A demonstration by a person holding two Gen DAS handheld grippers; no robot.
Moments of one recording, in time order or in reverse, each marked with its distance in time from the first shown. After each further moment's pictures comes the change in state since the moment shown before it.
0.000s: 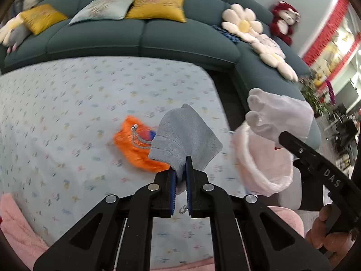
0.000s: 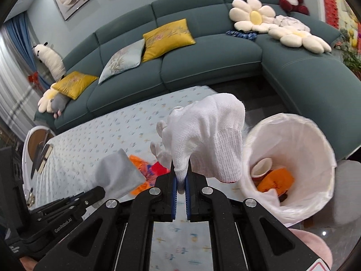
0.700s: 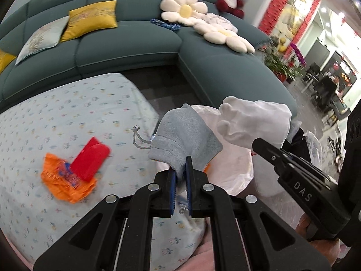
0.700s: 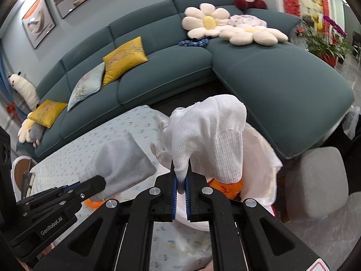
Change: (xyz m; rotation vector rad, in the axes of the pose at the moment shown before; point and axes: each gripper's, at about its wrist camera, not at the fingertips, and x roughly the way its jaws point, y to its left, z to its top) left arm 0.045 -0.168 0.014 0.261 0.039 -0.134; right arm -0.038 -0.138 0.004 0.156 -0.064 -0.132
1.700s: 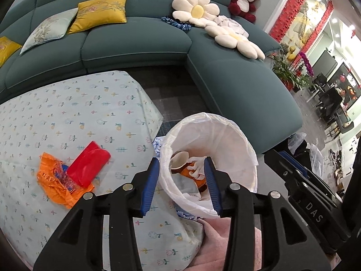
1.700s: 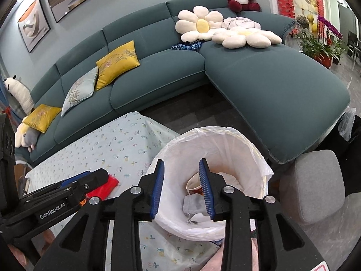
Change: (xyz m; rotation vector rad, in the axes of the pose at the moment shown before) left arm 0.015 0.015 0.015 -0.090 -0.005 0.026; right arm 0.007 0.000 0.012 -0.009 -0.024 -0.024
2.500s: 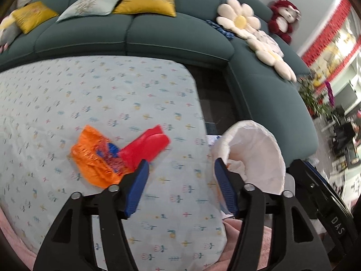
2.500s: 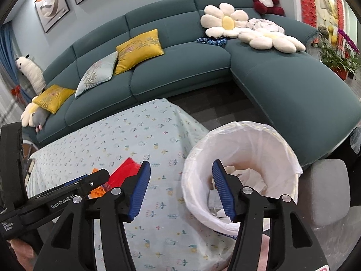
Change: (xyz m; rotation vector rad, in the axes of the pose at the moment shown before) left arm -0.023 0.107 -0.025 -0.226 -0.014 0.095; right arm 0.013 0.081 -0.017 -0.110 0.044 0.056
